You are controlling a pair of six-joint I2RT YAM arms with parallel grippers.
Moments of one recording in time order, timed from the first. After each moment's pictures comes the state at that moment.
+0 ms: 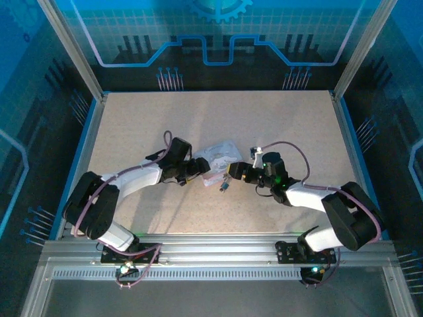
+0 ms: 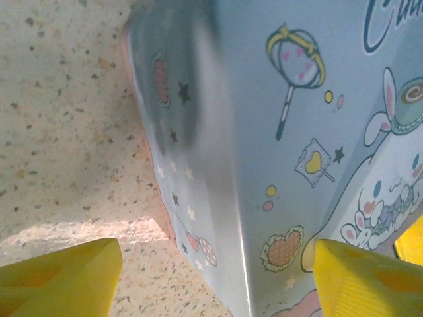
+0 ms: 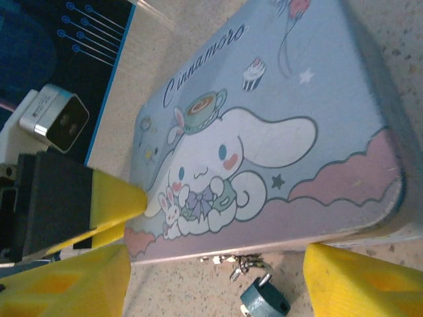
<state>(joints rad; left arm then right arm) -0.49 1.53 0.83 -0.29 0.27 -0.96 0.49 1.43 0.46 0.49 -0.39 0.75</state>
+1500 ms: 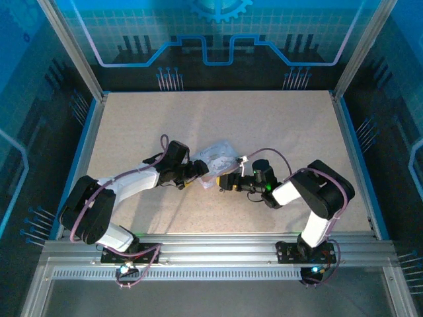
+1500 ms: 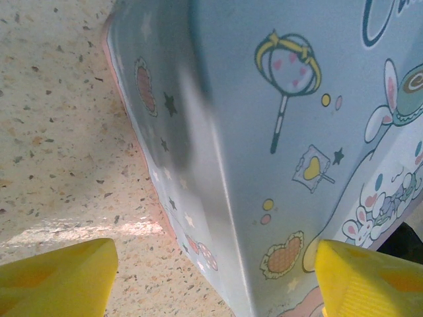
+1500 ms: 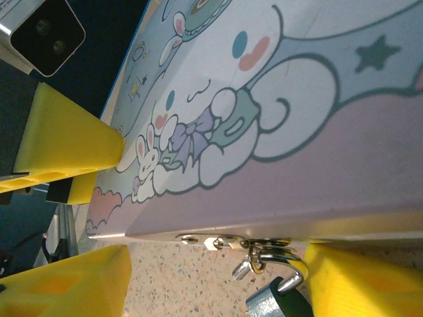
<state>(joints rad) -0.49 1.49 0.79 -0.29 0.29 -1.01 0.57 1.75 0.43 0.87 -0.53 0.70</state>
